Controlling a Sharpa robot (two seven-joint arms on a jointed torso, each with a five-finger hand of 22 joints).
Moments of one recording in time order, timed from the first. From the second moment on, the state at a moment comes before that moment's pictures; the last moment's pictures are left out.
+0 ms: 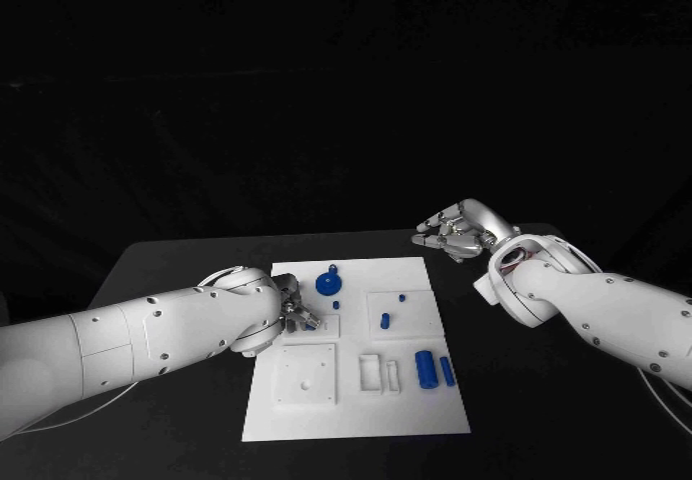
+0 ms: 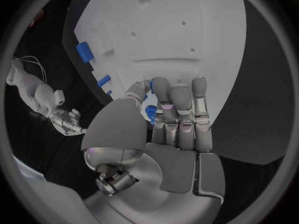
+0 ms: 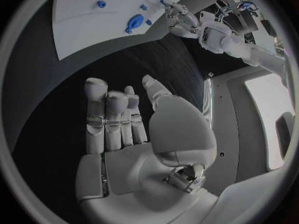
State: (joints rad) left arm 1.32 -0.55 -0.24 1.28 -1.04 -0.14 -0.62; left_hand 1.17 -0.08 0.17 0.01 0.61 1.36 0.03 0.06 0.43 1.51 -0.05 0.74 0.40 1.36 -0.13 1.15 0.39 0.01 1.17 -0.15 0.45 1.31; right arm 1.09 -0.83 0.20 1.41 -1.18 -0.48 -0.05; right_hand 1.24 -0.10 0.18 0.00 0.26 1.14 0.08 0.07 0.06 1.23 -0.02 0.99 1.02 1.43 -0.08 0.97 0.92 0.08 1.47 -0.10 0.56 1.31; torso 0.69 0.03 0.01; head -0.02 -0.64
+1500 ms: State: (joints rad) left arm 1.32 -0.54 -0.24 1.25 -1.05 -0.12 -0.61; left_hand 1.20 -0.16 0.21 0.22 0.20 1.45 -0.05 0.07 0.41 1.46 -0.09 0.74 0.38 1.36 -0.13 1.15 0.37 0.01 1.20 -0.12 0.34 1.31; right arm 1.09 -0.83 0.20 1.40 -1.18 -0.48 -0.05; right_hand 1.24 -0.10 0.16 0.01 0.28 1.14 0.08 0.07 0.06 1.23 -0.02 0.99 1.02 1.43 -0.08 0.97 0.92 0.08 1.47 -0.10 0.55 1.31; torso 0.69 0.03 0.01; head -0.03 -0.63
